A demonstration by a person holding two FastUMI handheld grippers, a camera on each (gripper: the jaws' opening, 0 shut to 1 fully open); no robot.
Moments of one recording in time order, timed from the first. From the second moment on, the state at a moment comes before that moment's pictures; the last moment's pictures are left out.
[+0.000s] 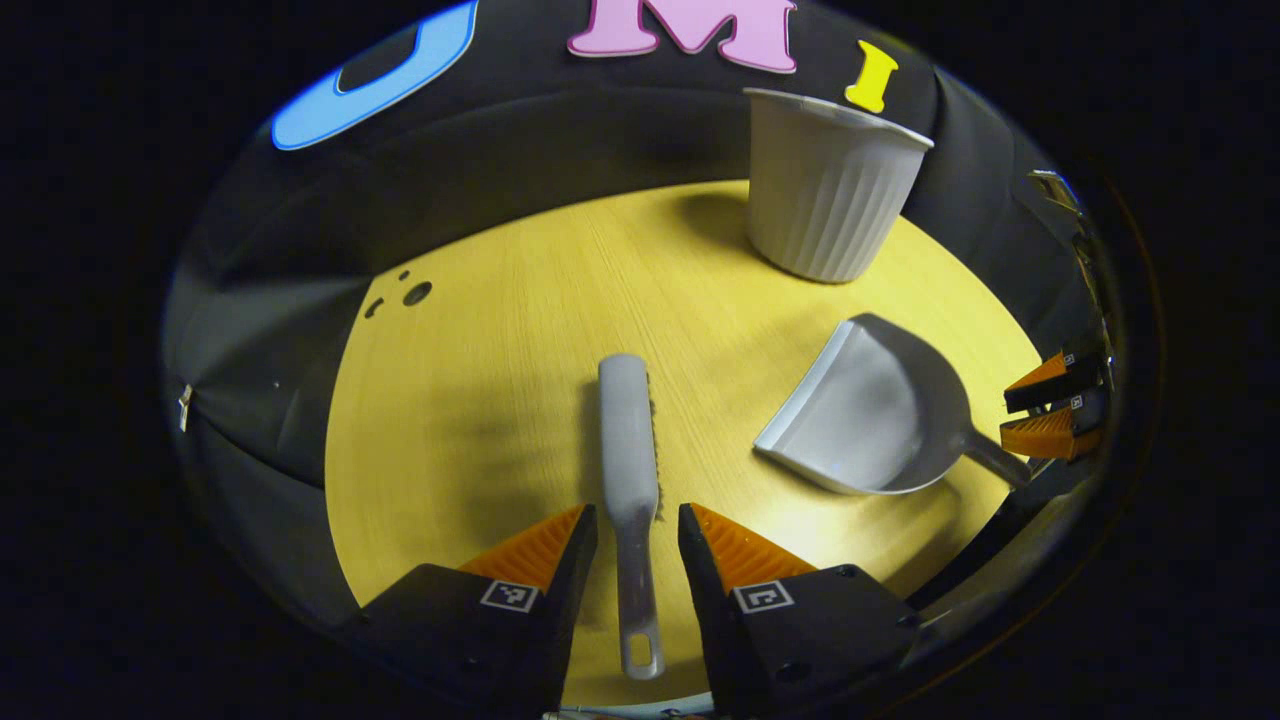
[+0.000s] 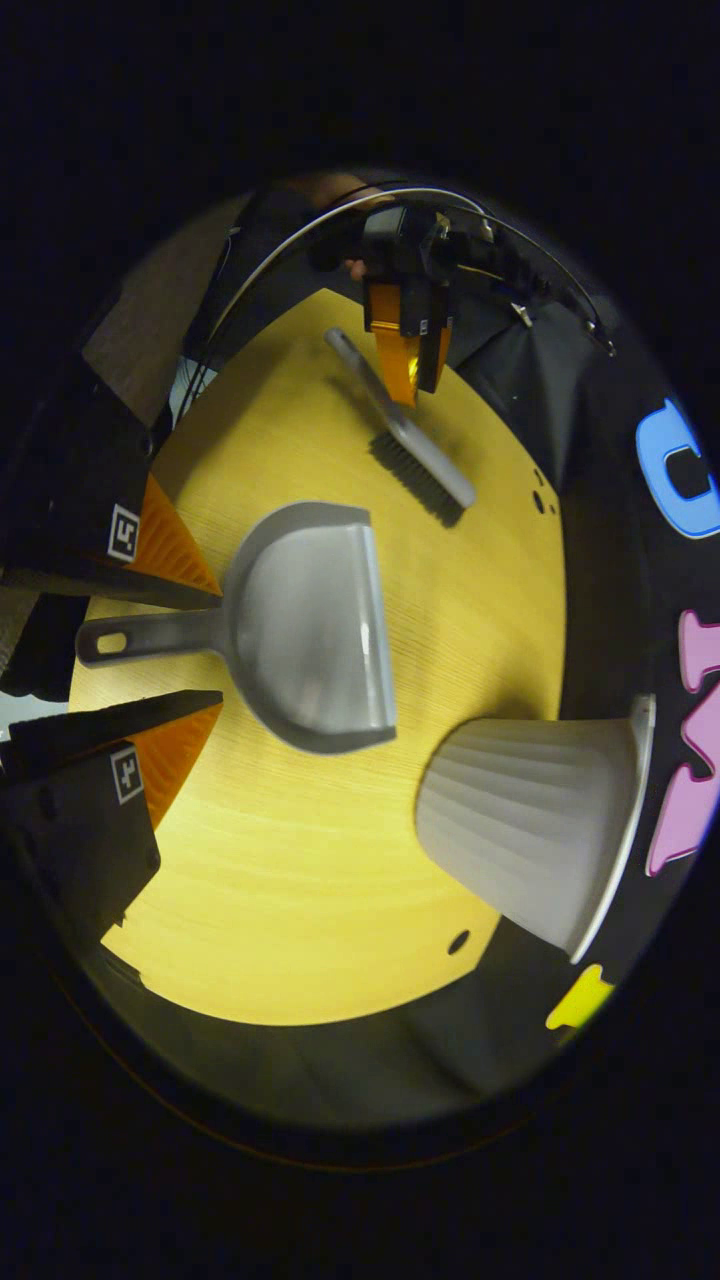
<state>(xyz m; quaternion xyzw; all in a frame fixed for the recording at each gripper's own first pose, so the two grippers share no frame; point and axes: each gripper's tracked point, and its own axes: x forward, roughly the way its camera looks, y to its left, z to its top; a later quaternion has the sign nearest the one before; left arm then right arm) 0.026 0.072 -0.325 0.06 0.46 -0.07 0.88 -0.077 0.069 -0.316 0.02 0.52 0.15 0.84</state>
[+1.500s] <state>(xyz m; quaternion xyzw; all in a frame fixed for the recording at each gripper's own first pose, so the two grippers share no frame) 0.101 0.022 -0.075 0.03 0.09 -0.08 0.99 0.050 0.028 -0.104 0.03 0.19 0.05 0.98</state>
